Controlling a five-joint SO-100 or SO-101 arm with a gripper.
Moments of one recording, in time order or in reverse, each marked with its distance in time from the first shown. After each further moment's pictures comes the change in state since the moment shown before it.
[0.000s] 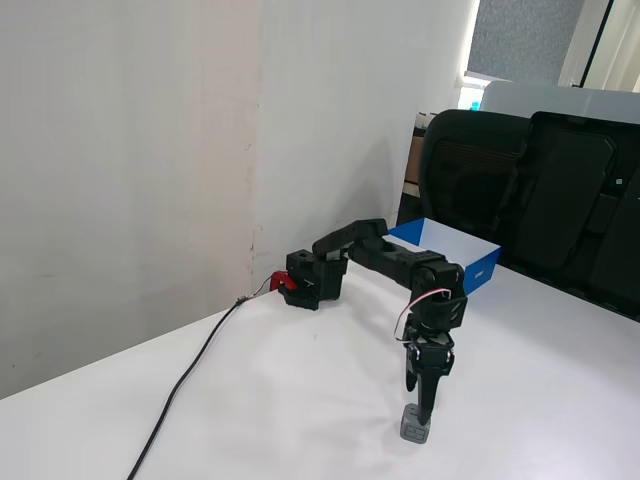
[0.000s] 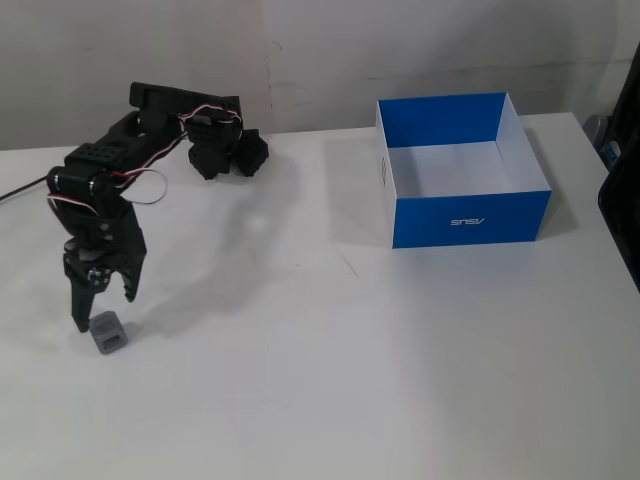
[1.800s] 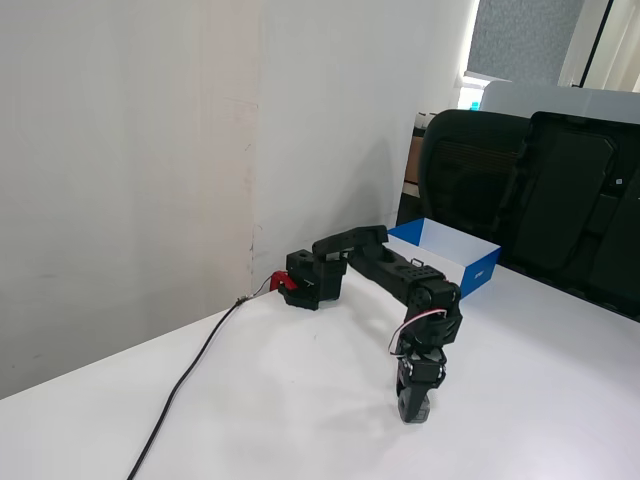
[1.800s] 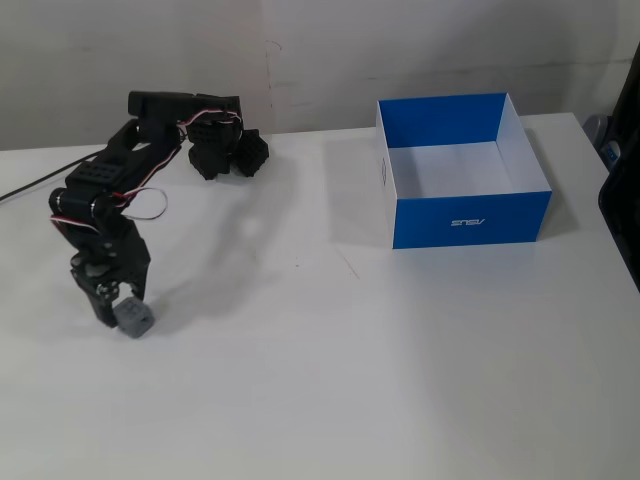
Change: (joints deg) arm 0.1 -2.5 3.7 0.0 -3.0
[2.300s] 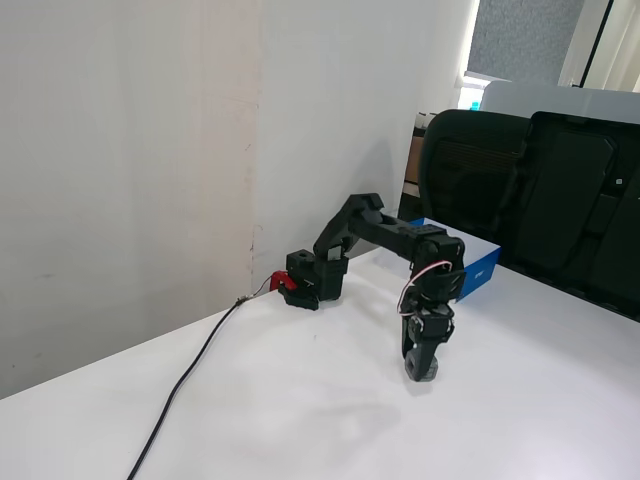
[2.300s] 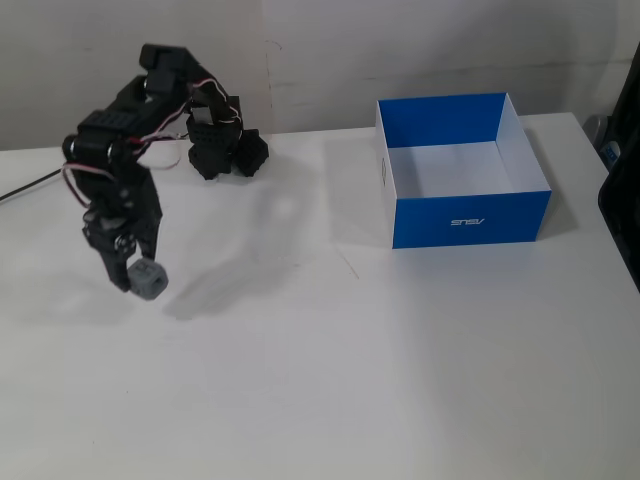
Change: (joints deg) arm 3.8 23.4 20.7 0.0 -4.5
